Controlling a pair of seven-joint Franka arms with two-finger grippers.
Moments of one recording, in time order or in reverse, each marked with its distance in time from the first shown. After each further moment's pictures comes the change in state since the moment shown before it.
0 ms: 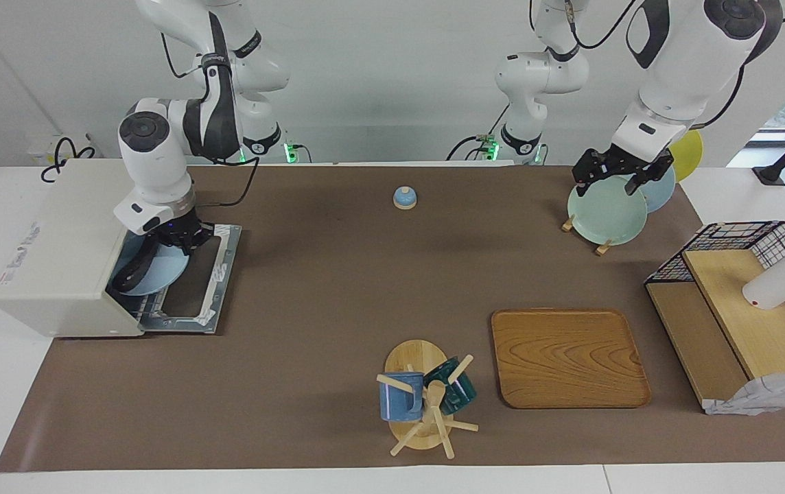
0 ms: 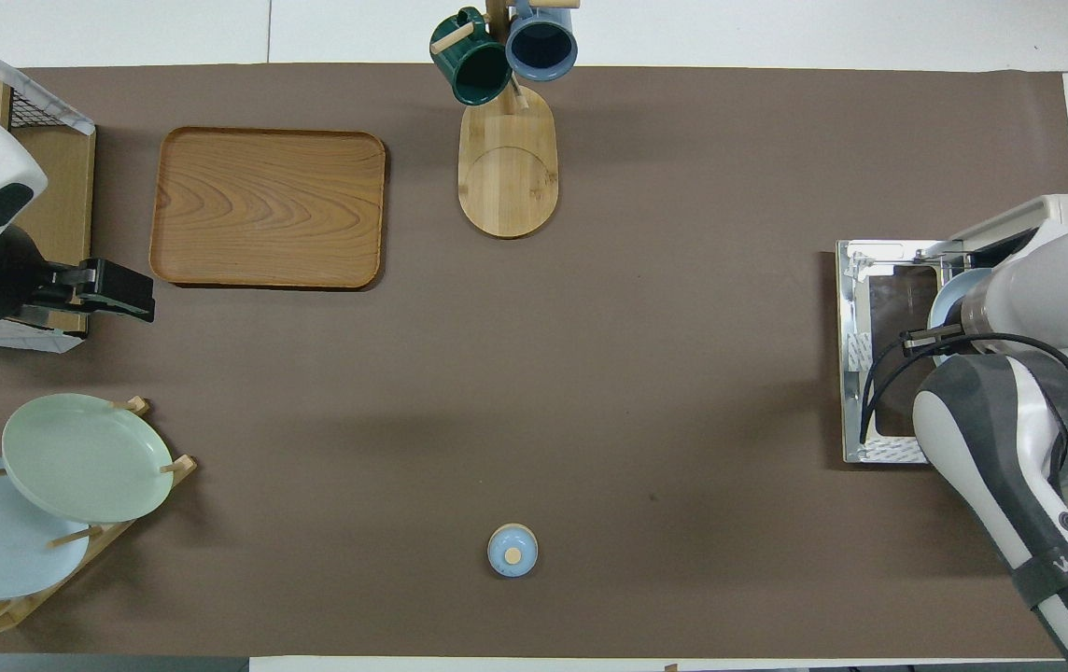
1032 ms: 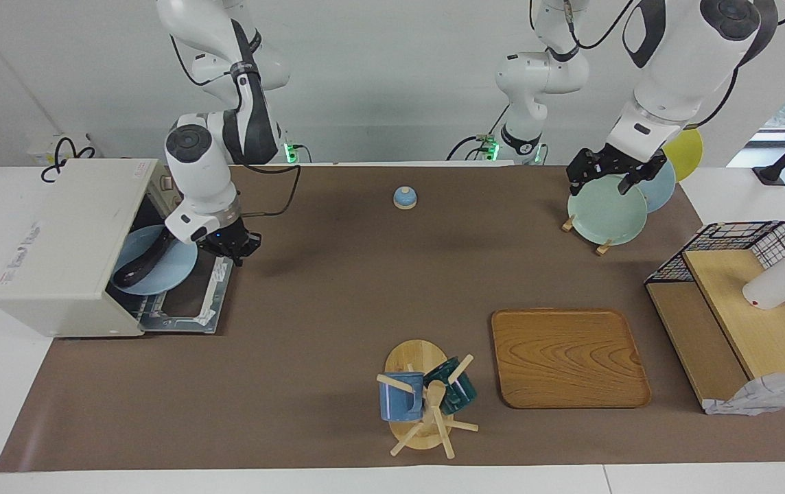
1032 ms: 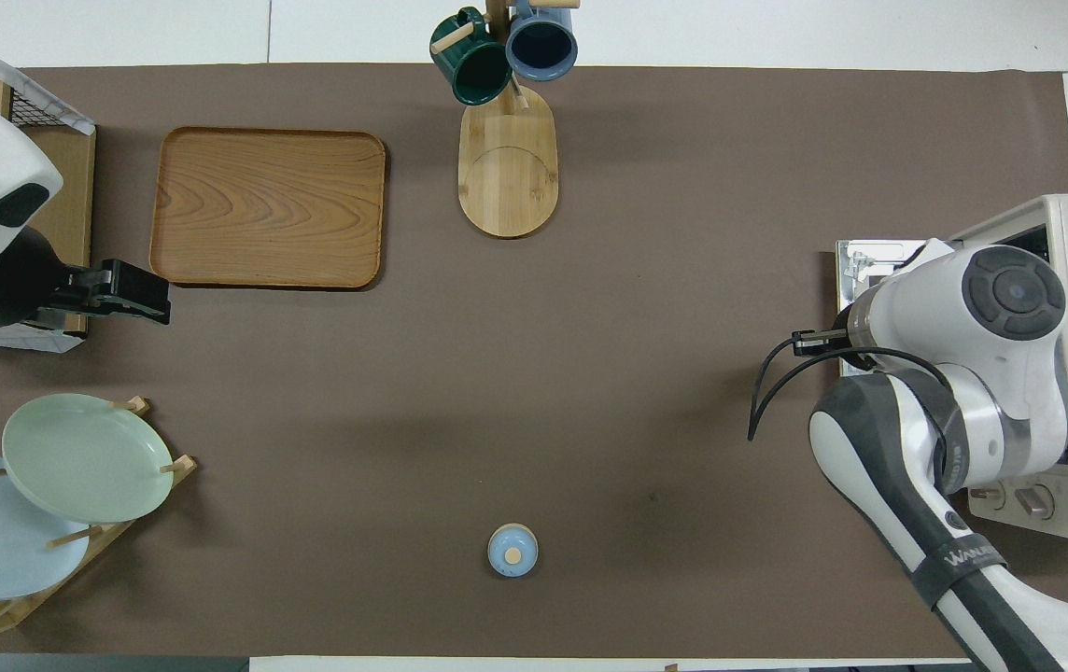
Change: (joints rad) left arm -0.005 0.000 -0.001 -0.001 -0.021 -0.004 -0.026; right arm 0.127 0.071 0.018 -0.050 0.150 0.138 0.153
